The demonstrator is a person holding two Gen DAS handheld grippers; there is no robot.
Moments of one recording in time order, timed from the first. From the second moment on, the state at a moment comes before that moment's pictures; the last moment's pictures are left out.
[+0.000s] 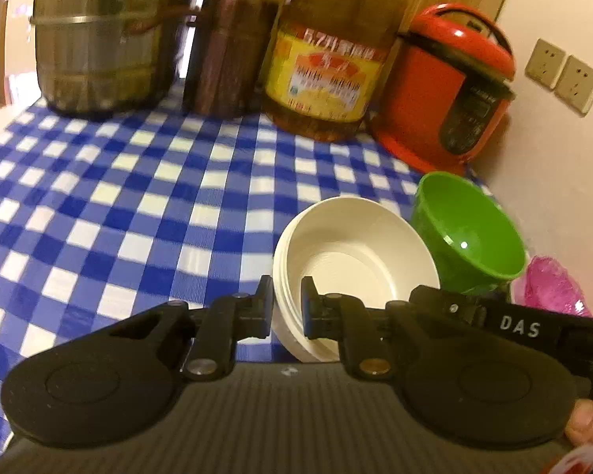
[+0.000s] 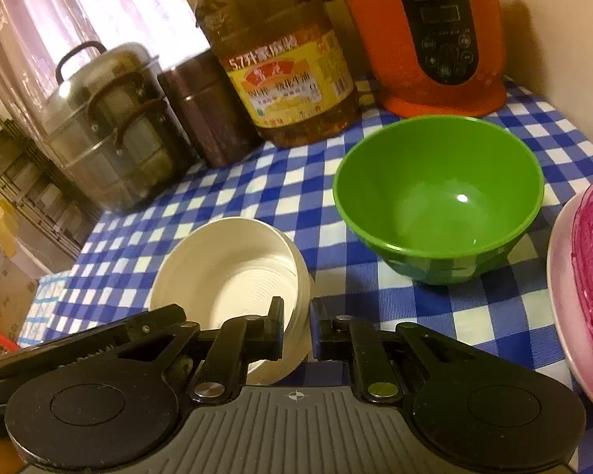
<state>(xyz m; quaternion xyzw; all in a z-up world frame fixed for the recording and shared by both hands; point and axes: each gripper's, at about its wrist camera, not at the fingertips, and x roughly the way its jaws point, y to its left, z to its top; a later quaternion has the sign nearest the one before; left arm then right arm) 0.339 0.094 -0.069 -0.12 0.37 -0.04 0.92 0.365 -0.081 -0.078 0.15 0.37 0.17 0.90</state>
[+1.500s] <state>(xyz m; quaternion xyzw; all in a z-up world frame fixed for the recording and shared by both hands) 0.405 -0.024 -0.029 -0.09 0.30 -0.14 0.94 0.375 -0.190 -0.030 0.17 0.28 0.05 0.94</state>
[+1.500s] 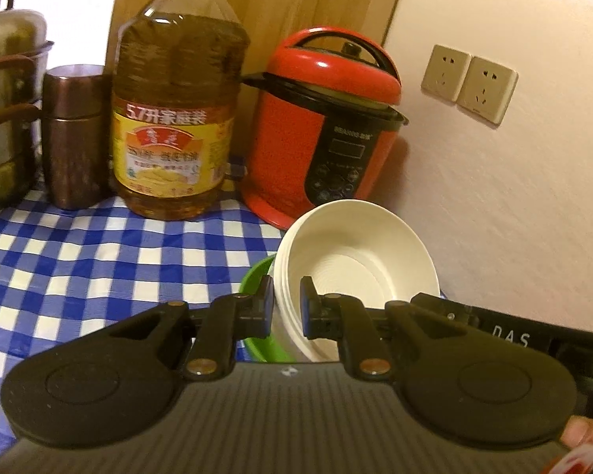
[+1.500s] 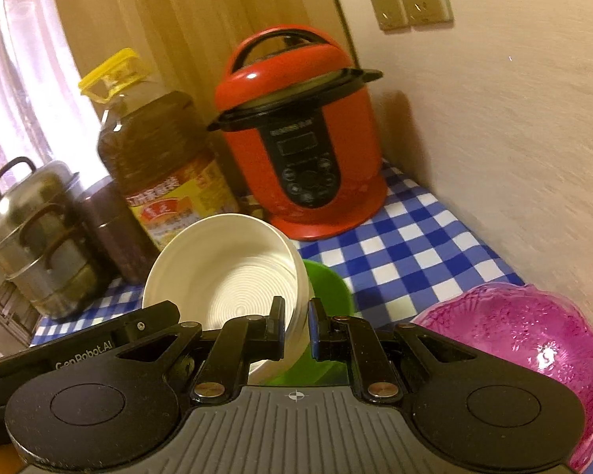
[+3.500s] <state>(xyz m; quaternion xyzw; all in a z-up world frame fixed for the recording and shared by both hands) 0.423 -0.038 -0.069 -0.02 0.32 -0.14 0.94 0.402 -0.186 -0.059 0.11 0.30 0.05 0.95</state>
